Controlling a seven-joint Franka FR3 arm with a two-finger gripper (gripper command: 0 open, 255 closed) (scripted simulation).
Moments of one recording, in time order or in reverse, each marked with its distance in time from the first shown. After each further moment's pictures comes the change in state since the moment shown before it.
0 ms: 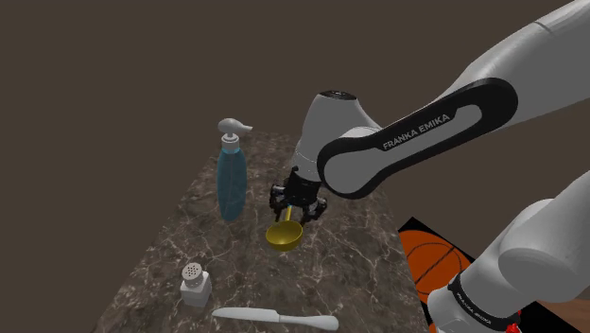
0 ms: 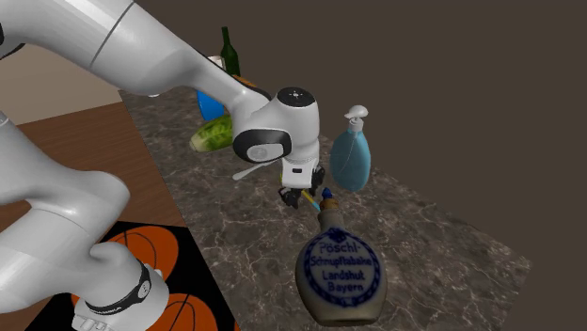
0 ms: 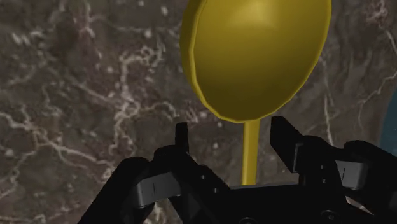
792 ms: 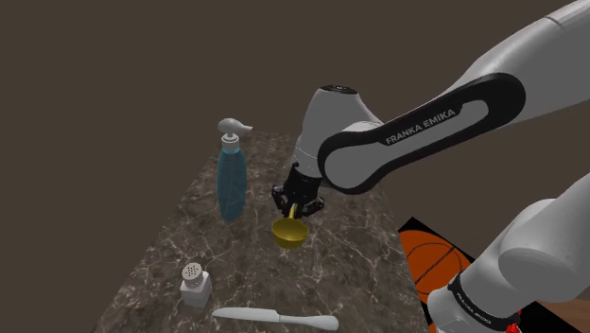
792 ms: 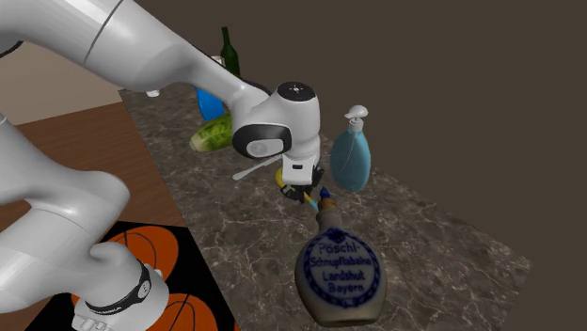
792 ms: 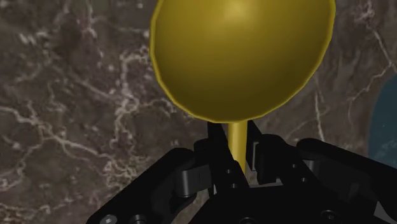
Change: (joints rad) arm 0.001 -0.022 -0.005 0.011 0.006 -0.031 -0.002
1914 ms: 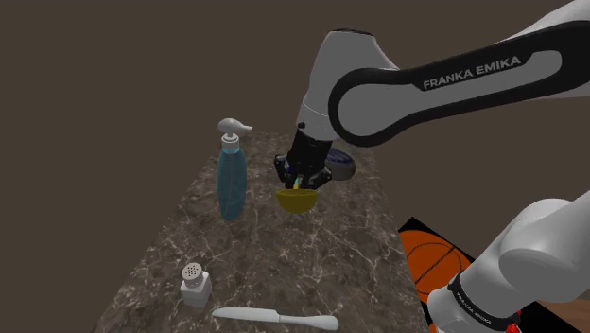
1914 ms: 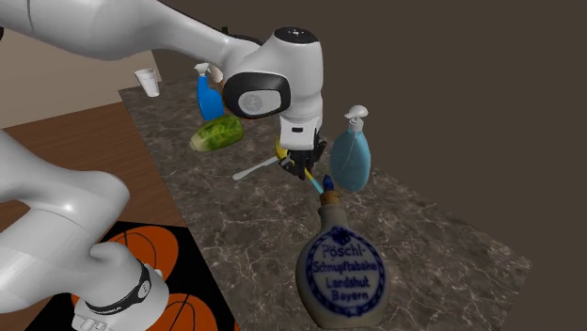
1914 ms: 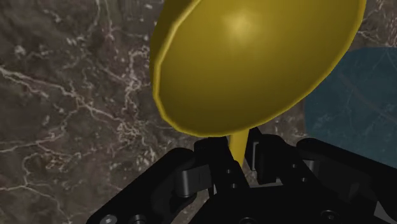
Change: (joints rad) arm 0.008 -0.160 -0.049 0.112 0.030 -0.265 -0.008
